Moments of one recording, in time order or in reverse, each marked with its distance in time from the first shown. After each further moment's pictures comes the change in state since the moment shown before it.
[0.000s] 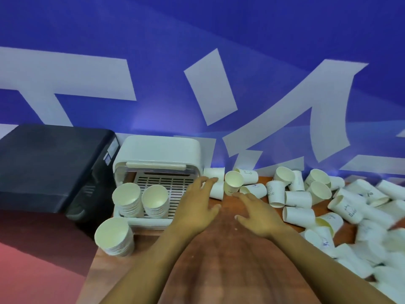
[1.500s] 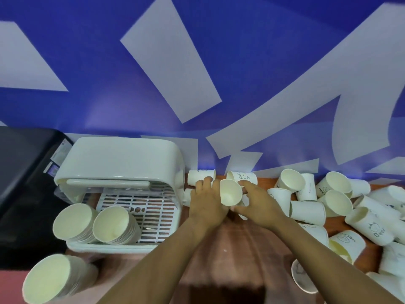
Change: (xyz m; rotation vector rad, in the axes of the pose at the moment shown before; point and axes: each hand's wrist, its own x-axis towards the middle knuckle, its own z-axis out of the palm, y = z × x) left_hand 0.146 -0.002 0.126 0.316 -0.126 -0.194; right_hand 0.120 0.105 0.008 0.275 -0.001 0.111
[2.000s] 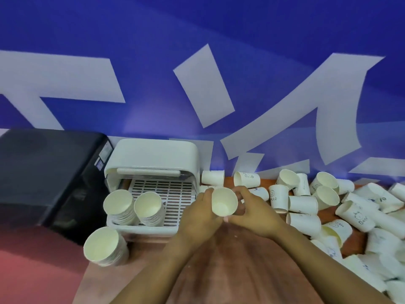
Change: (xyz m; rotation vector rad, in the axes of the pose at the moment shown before) left_hand -0.118 -0.038 -0.059 -0.417 -0.015 0.032; right_hand -0.104 -0.082 -0.004 0.114 -0.031 -0.129
